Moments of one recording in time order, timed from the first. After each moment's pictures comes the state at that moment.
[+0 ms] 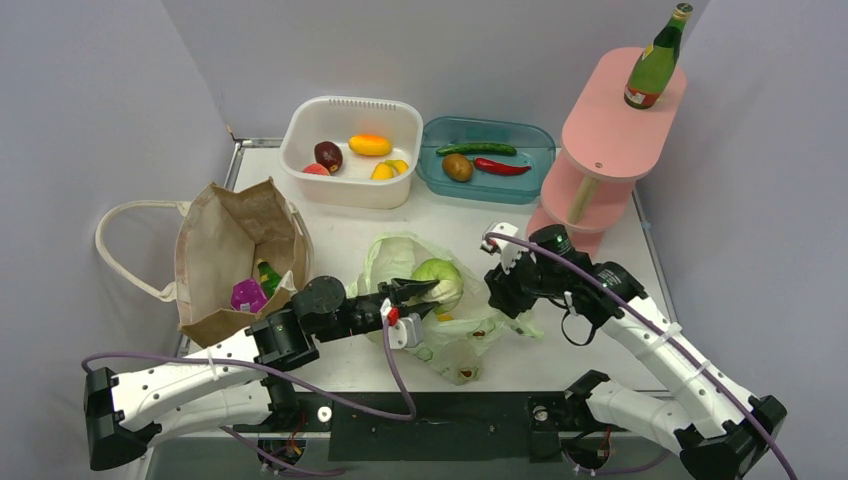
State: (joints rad) left arm -1.11 0.85 0.72 0.08 0.19 0.59; right arm 0.62 0.97 0.96 -0.83 -0.25 -0.20
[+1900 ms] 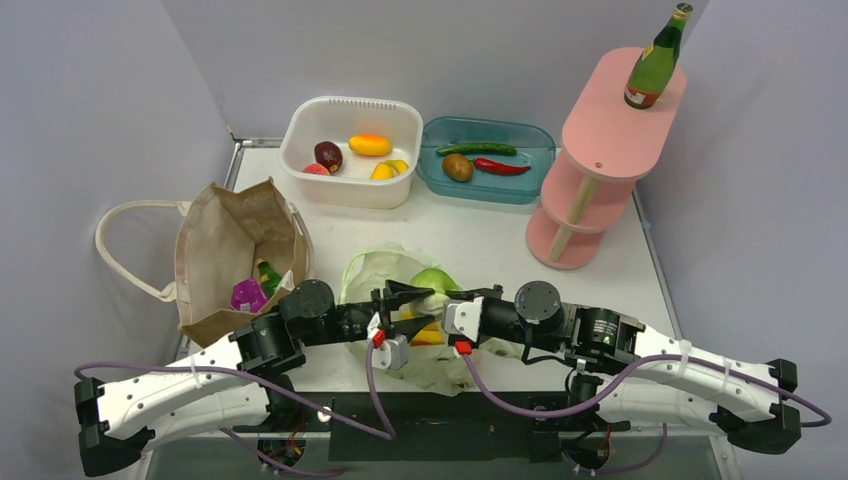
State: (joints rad) left arm -1.12 0.77 0.71 -0.03 0.29 0.72; right arm 1.22 0.84 0.90 -0.40 0.06 -0.66
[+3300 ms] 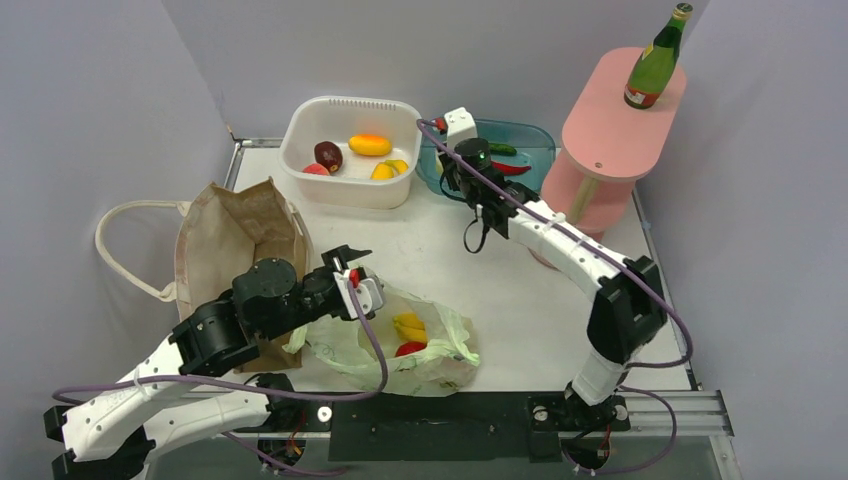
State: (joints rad) left arm -1.05 0.72 1.05 -0.56 -0.08 0.57; right arm 0.63 1.65 1.44 -0.15 0.38 -0.09
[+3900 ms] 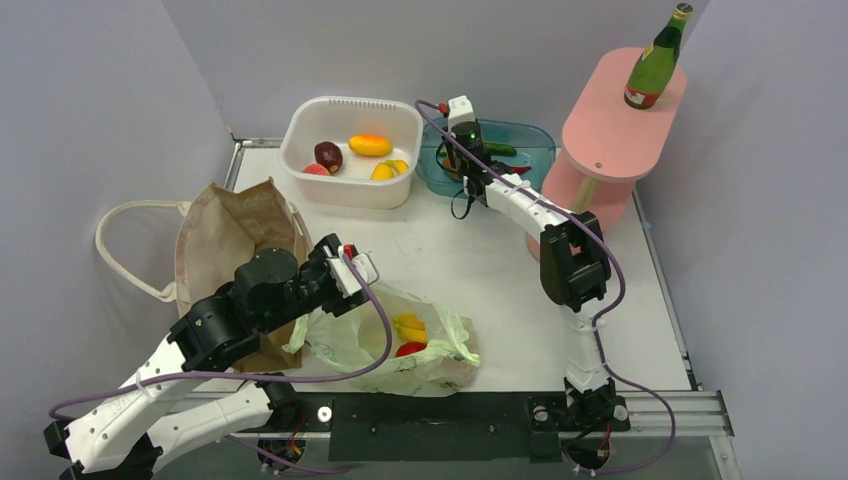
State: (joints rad) left arm -0.91 0.75 1.08 -0.68 -0.08 0.42; right arm 0.49 2.13 1.78 0.00 0.39 -0.12
